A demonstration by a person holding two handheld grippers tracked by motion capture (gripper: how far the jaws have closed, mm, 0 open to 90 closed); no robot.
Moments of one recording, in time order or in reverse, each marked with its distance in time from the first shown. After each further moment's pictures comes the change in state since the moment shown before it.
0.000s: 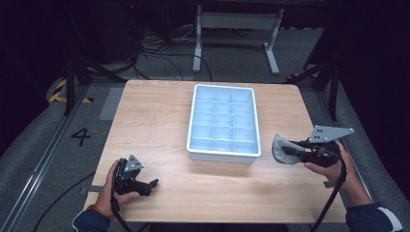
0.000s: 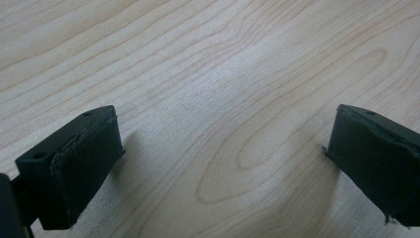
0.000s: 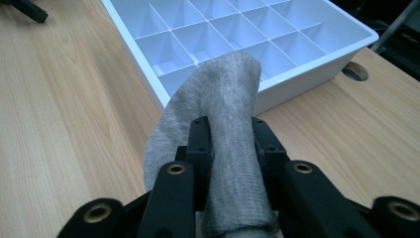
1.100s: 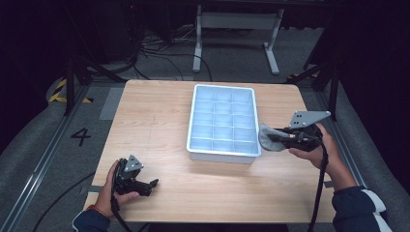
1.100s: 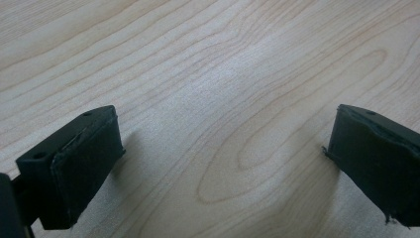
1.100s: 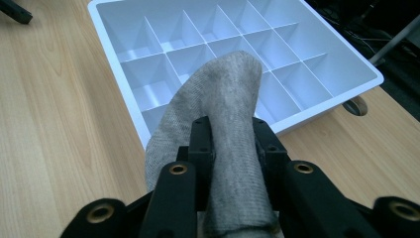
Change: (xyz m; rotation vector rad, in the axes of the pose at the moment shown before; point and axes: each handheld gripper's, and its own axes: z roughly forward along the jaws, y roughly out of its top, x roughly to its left) left arm 0.000 0.000 0.000 0.000 0.001 0.000; right arm -0.005 0.049 0.032 0.049 0.000 -0.079
